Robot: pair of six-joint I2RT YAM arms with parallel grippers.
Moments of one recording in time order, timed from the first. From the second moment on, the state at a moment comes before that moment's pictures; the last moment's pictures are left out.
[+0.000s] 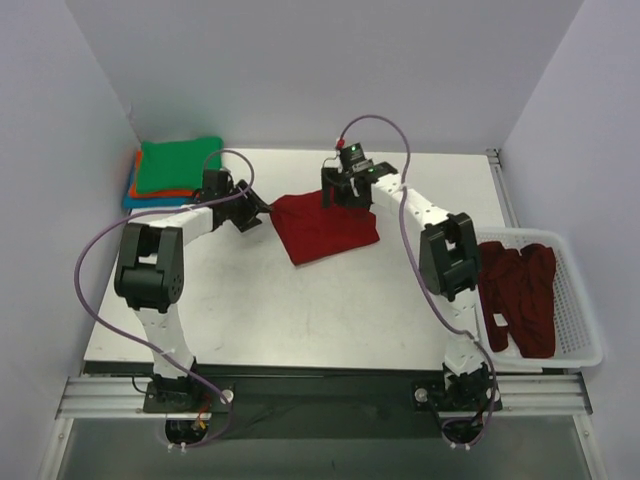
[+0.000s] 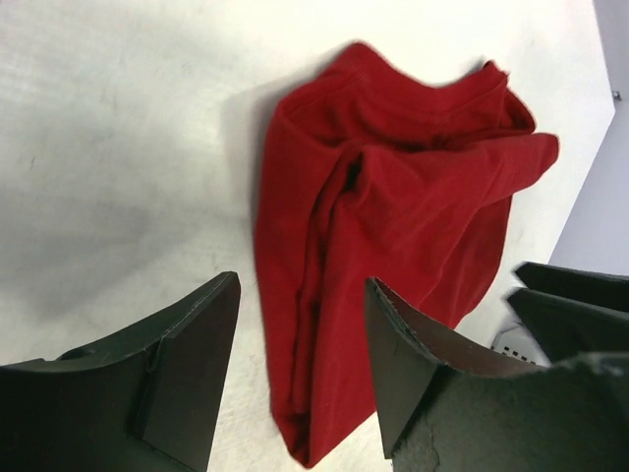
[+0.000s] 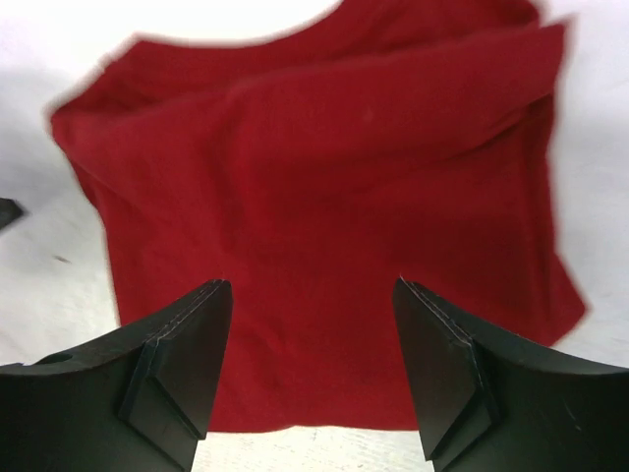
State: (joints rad) left arm -0.15 1.96 1.27 -0.07 0.33 -0.88; right arm 0.45 2.16 1.85 -0.55 -0.02 0.36
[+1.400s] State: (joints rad) left arm -0.42 1.39 0.75 -0.16 0.13 -0.85; right arm 0.82 1.50 0.99 -0.55 0.22 0.66
